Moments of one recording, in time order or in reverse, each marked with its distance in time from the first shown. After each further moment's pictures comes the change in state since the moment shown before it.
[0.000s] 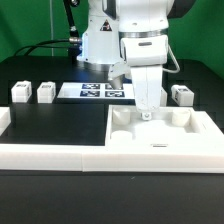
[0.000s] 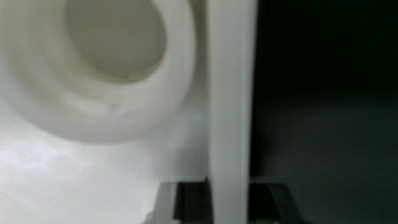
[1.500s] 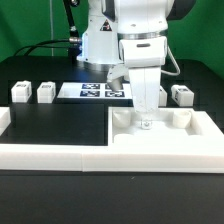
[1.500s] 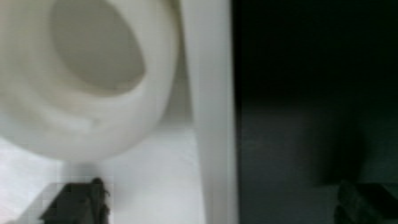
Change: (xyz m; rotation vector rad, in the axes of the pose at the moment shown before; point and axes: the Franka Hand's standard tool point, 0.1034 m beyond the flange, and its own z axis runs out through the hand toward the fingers) arm -0.002 0.006 0.002 -0.012 0.003 0.023
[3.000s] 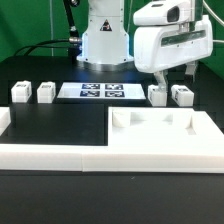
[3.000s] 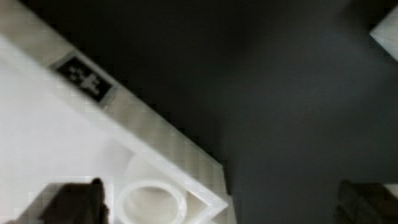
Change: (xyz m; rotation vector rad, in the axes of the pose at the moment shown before) arm 0.072 -0.031 -0.050 -0.054 0.018 0.854
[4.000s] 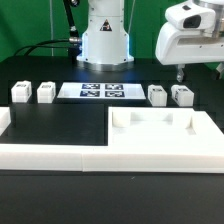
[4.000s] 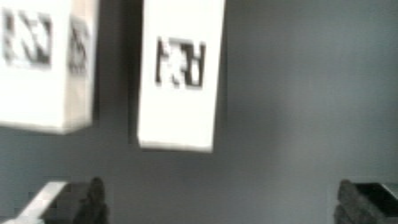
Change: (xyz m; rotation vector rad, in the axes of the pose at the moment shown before) arm -0.022 -0.084 0.000 0.016 -0.398 0.440
